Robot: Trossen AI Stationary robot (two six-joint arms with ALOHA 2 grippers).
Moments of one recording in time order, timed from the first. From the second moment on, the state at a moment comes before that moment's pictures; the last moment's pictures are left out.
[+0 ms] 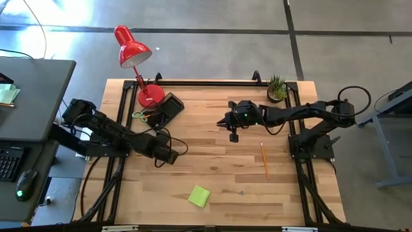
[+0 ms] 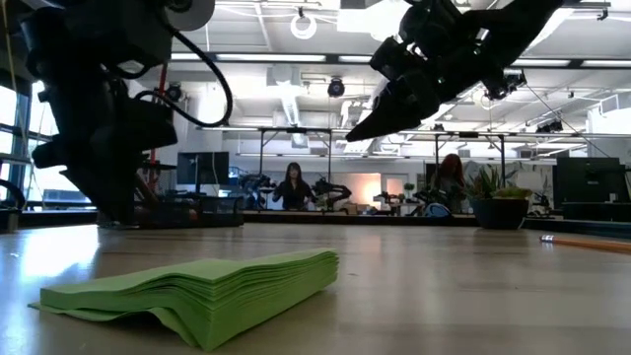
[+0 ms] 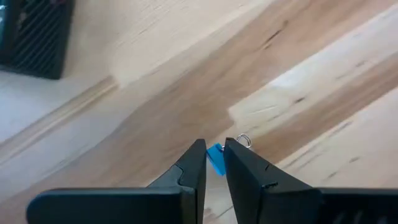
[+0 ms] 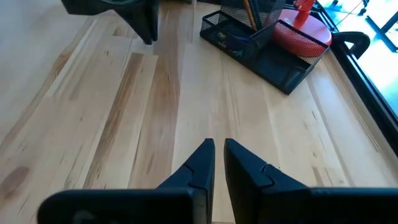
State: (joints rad) left arm -0.21 1.46 0.66 -0.65 -0.36 -1.30; right arm -0.20 1.48 0.76 0.20 -0.12 -0.25
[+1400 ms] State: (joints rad) left arm 0.14 1.46 0.76 -1.06 -0.72 -1.10; right arm -0.20 1.48 0.75 0.24 -0.12 -0.25
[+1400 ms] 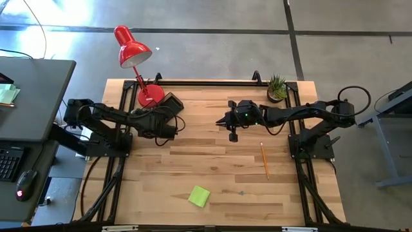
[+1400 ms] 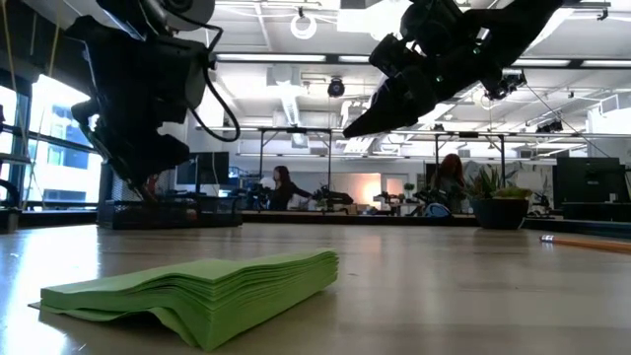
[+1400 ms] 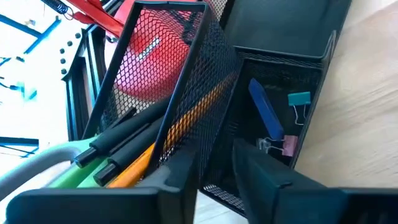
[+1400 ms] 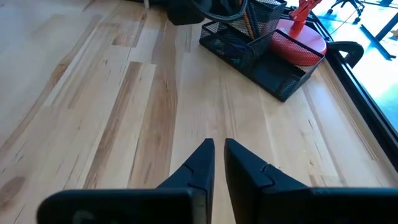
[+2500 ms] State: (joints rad) left arm -0.18 1.46 0.90 -0.30 -0.48 -0.32; right arm 0.12 1.48 0.76 0.00 -0.06 -0.05
